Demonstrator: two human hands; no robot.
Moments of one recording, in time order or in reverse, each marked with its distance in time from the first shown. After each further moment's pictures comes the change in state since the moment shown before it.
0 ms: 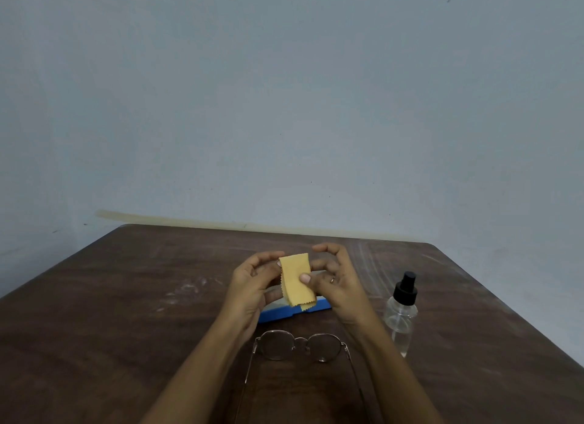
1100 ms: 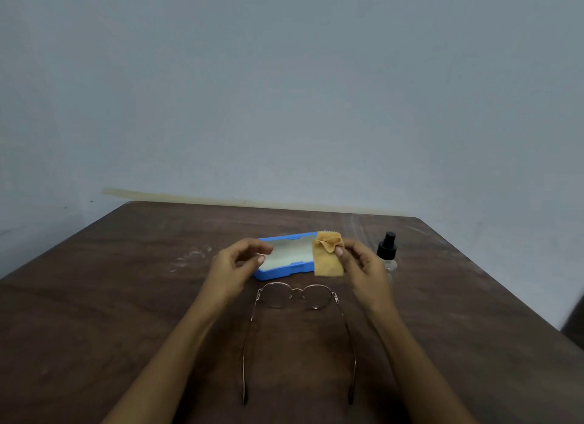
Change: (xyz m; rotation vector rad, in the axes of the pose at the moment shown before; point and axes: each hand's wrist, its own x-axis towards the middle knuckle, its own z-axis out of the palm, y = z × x) left_hand -0.038 0.000 -0.040 0.590 -0.088 0.283; right_hand -0.058 -0.012 -0.015 -0.159 0.247 -0.114
